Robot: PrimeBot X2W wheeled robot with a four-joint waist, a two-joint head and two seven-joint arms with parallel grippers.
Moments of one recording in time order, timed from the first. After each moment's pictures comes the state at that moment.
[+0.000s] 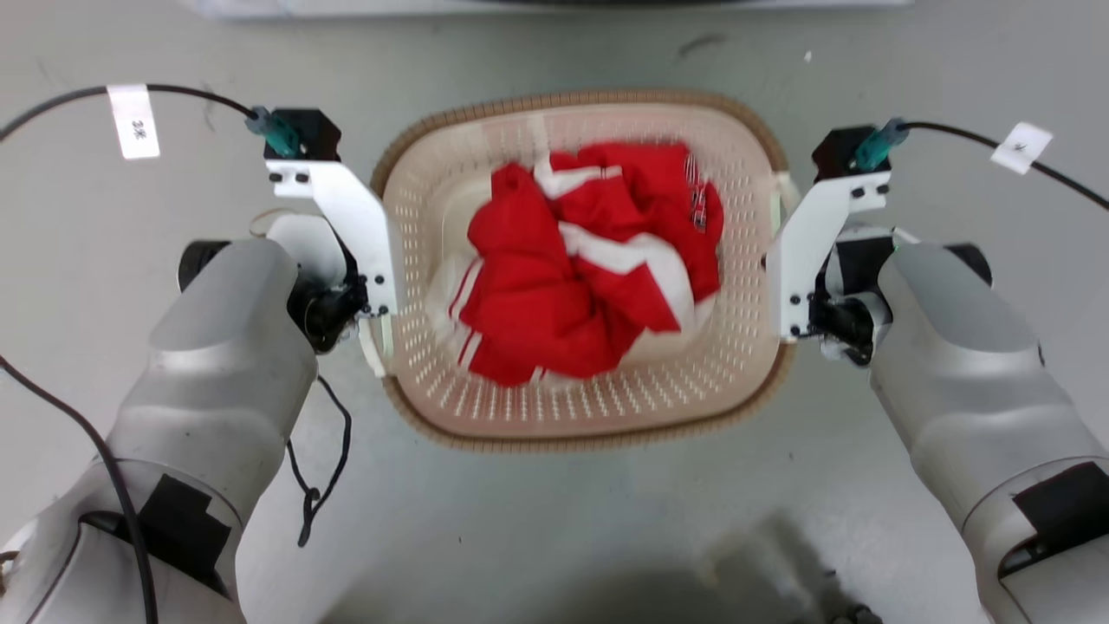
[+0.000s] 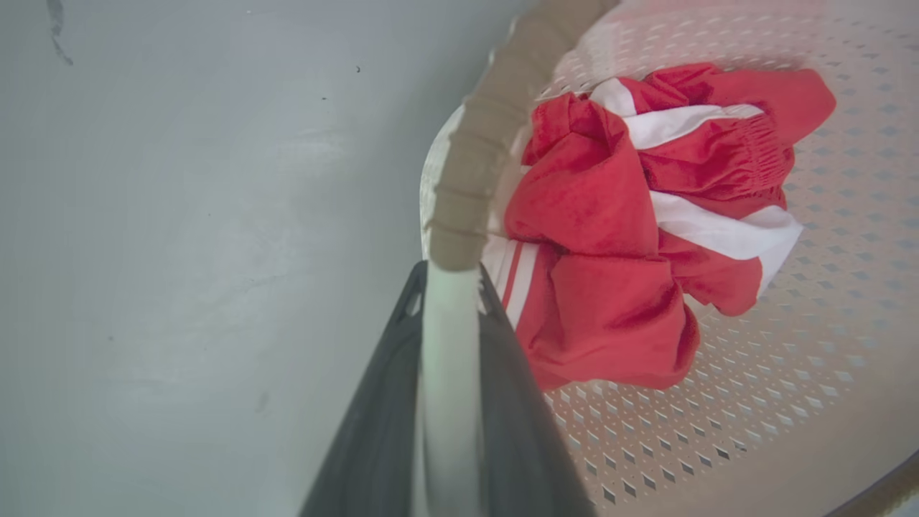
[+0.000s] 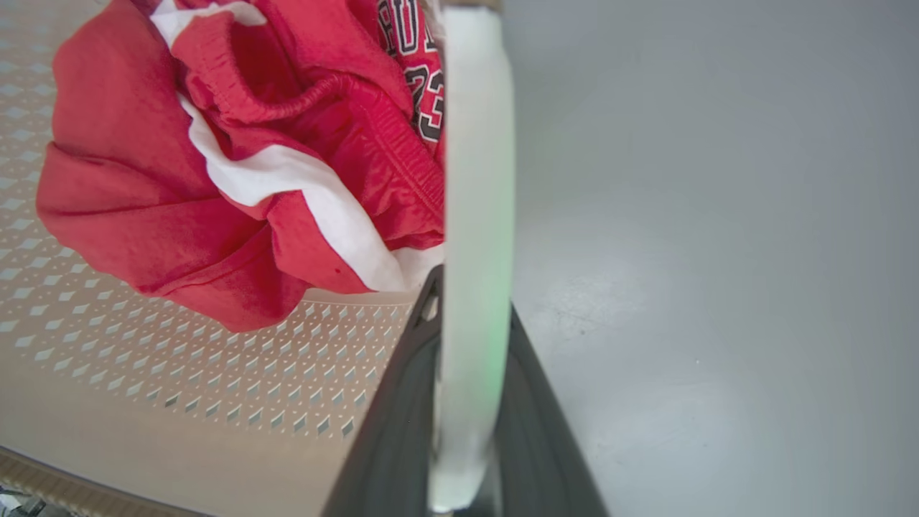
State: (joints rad) left arm -1.09 0.23 -0.78 1.14 -0.95 -0.13 0.31; right arm -1.07 -0.06 0.44 1.26 0.50 0.13 0.37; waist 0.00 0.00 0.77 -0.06
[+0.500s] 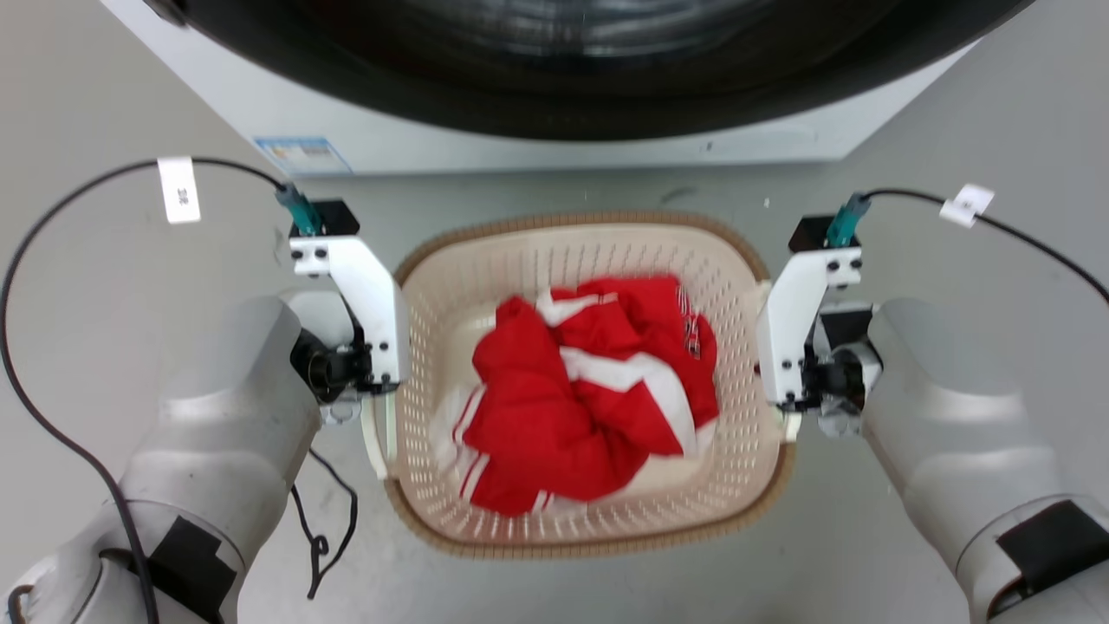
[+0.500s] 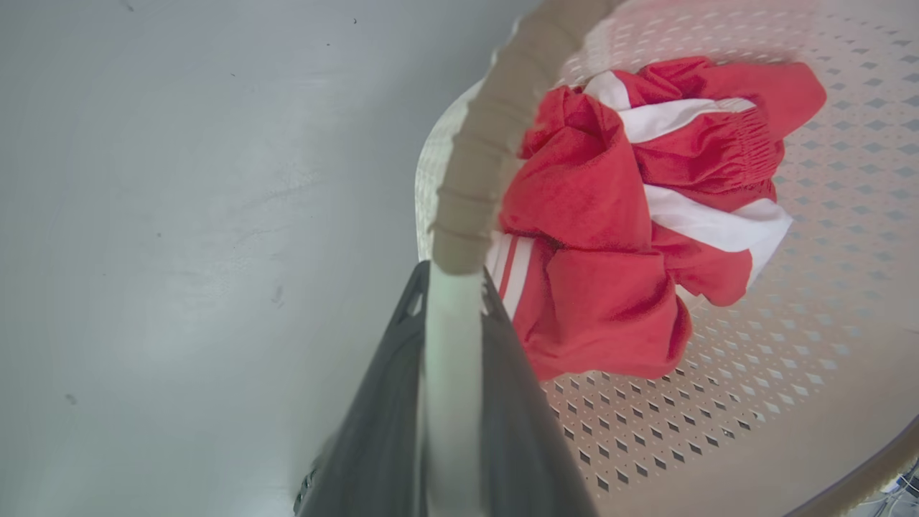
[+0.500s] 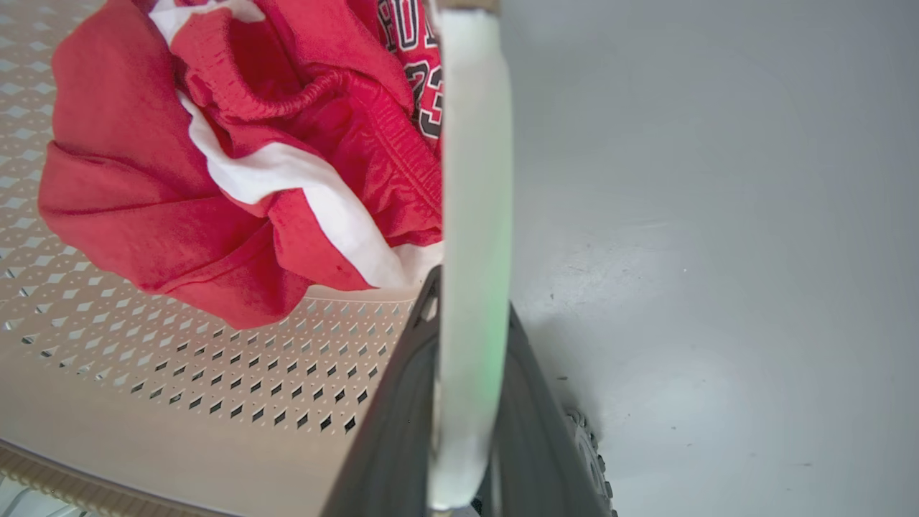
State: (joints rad) left arm -1.02 0.24 -0.84 1.15 -1.08 -0.12 0.53; right arm -1.00 -0.06 0.53 1.27 0.64 0.13 0.61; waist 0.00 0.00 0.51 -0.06
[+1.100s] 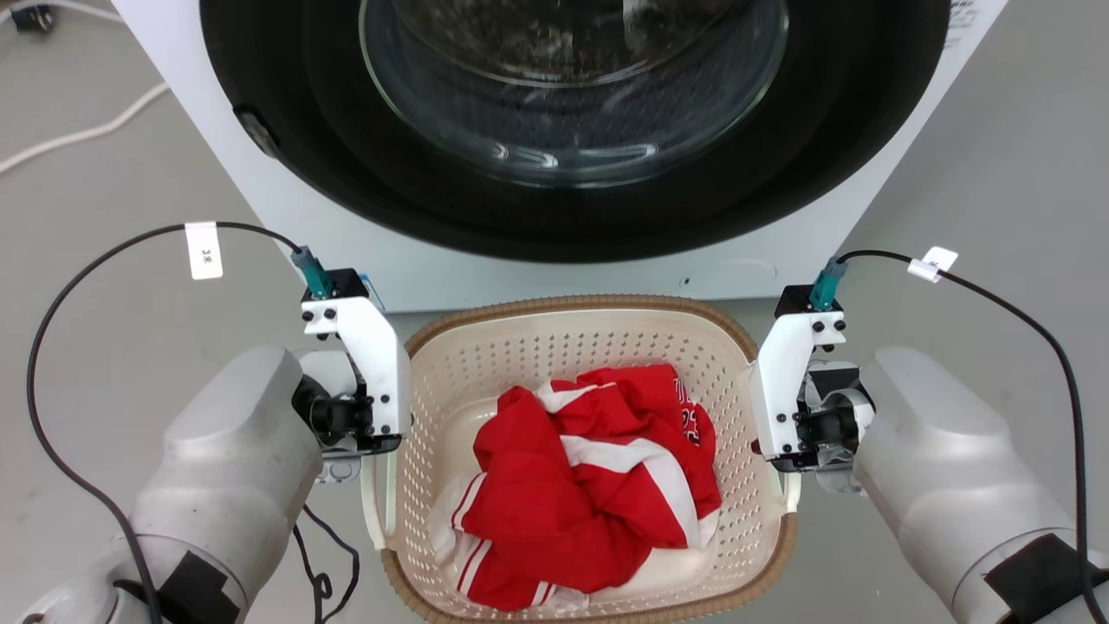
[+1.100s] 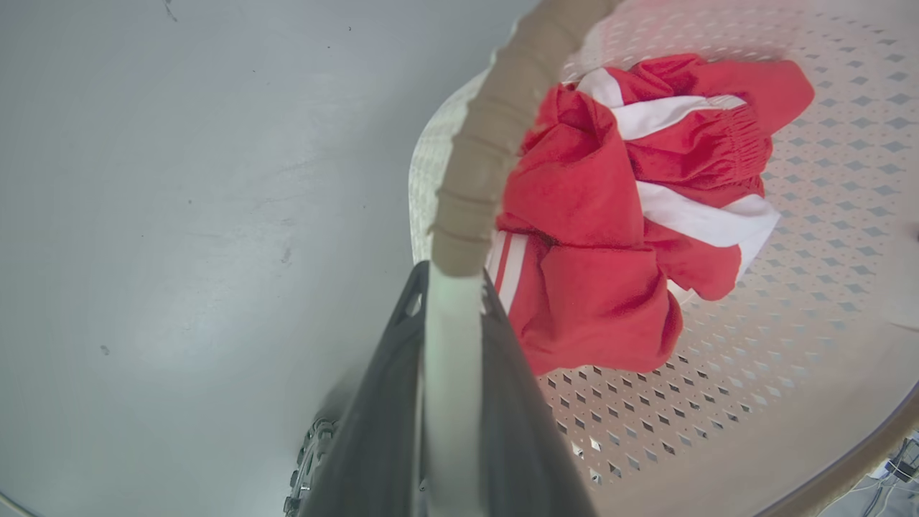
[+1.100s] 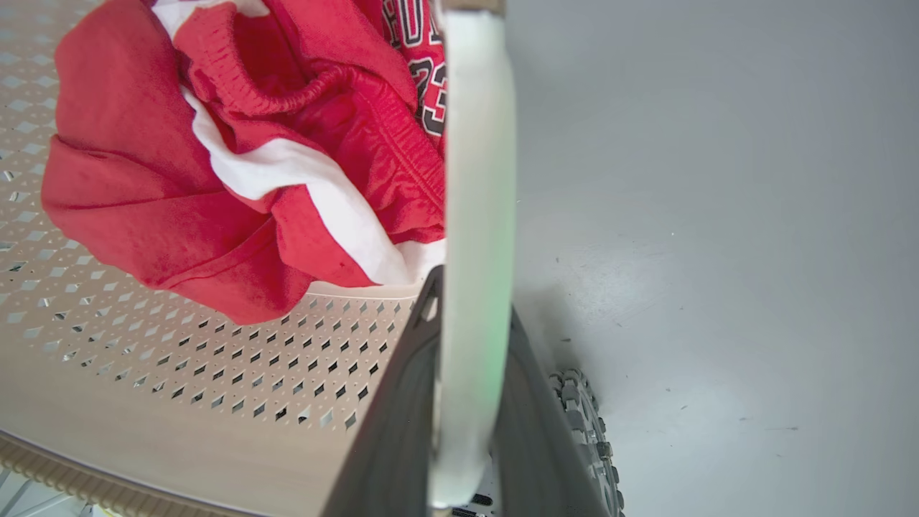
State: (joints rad) left arm -0.94 0.24 -0.88 1.16 -1.16 -0.12 0.68; right arm -0.92 -0.07 0.61 1.27 0.75 0.13 0.74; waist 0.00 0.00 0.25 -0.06
